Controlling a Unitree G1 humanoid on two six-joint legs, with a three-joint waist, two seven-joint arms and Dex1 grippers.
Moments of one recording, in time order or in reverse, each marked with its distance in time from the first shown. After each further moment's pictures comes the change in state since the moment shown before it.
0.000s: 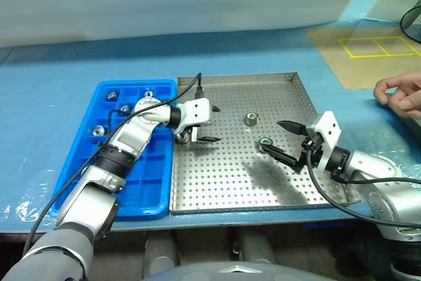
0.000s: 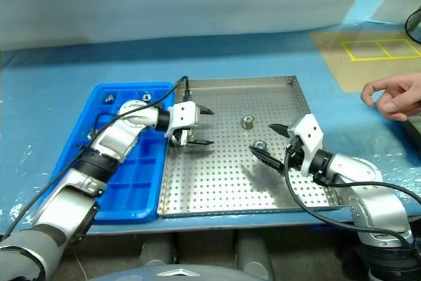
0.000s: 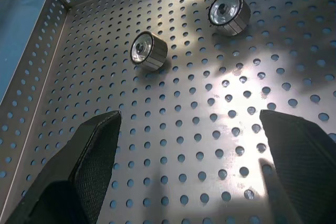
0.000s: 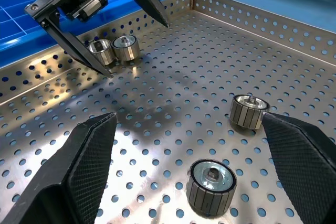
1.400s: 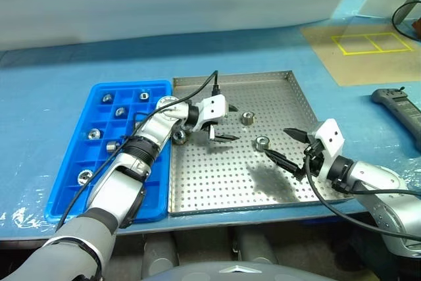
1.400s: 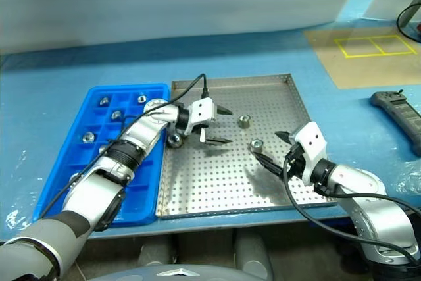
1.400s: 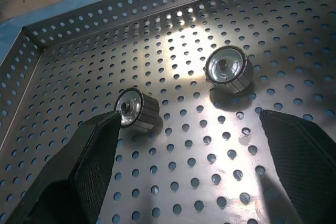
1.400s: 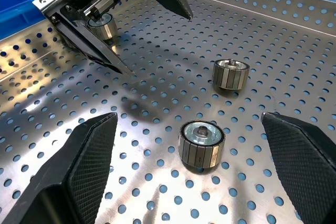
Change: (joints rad) left arm -0.113 -0.161 0.031 0.339 0.005 -0.146 0.031; right arm 0.071 -0.003 -0.003 -0.081 0.005 0.067 -0.115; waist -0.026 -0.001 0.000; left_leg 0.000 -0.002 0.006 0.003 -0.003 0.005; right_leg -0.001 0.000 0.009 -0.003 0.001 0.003
